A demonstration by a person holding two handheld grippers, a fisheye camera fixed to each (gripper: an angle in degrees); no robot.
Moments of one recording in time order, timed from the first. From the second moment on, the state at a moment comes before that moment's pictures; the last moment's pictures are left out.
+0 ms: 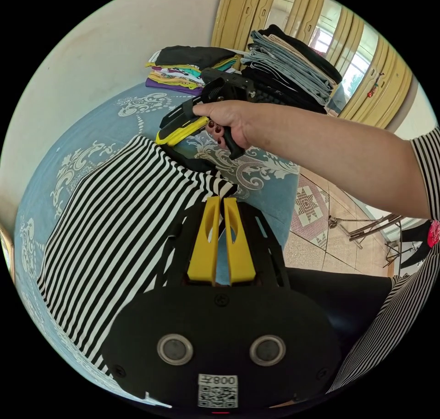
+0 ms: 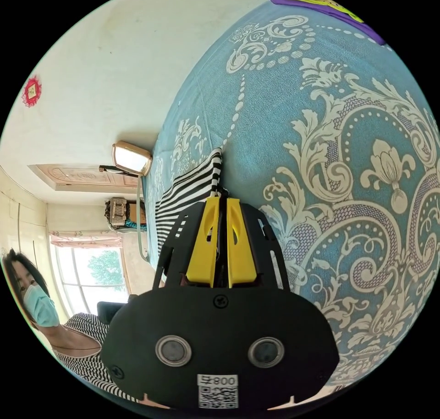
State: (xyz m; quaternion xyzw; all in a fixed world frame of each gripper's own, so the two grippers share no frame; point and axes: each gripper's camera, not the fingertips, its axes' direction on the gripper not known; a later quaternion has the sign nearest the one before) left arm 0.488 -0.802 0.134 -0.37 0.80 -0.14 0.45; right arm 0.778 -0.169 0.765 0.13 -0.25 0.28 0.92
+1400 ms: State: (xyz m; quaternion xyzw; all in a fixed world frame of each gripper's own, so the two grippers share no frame) left arm 0.304 -0.594 0.212 -0.47 0.71 -0.32 0.41; right arm 0.582 -0.304 0.769 0.19 -0.35 0.15 0.91
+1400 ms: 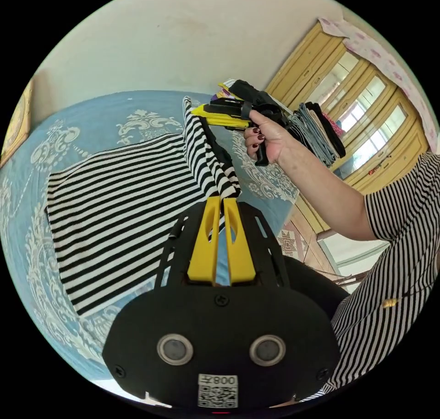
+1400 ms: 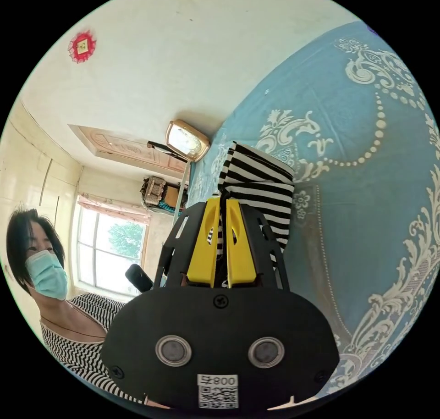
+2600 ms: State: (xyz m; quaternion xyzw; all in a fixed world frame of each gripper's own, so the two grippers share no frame) left arm 0.087 -0.284 0.206 -0.64 0.44 -0.56 0.30; right arm 0.329 -0.515 0.961 0.04 -0.34 0.03 0.94
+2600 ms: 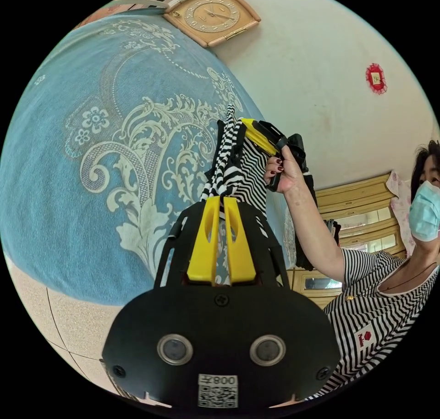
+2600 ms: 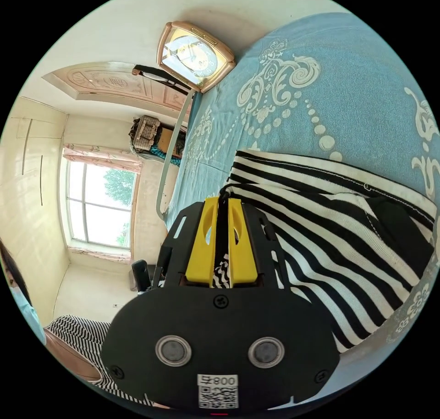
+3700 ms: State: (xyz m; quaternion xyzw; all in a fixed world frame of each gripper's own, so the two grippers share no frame) left arm 0.074 -0.258 0.237 -0.66 0.48 -0.42 0.40; right arm 0.275 -0.559 1.013 -0.04 -0.20 -0.11 0.97
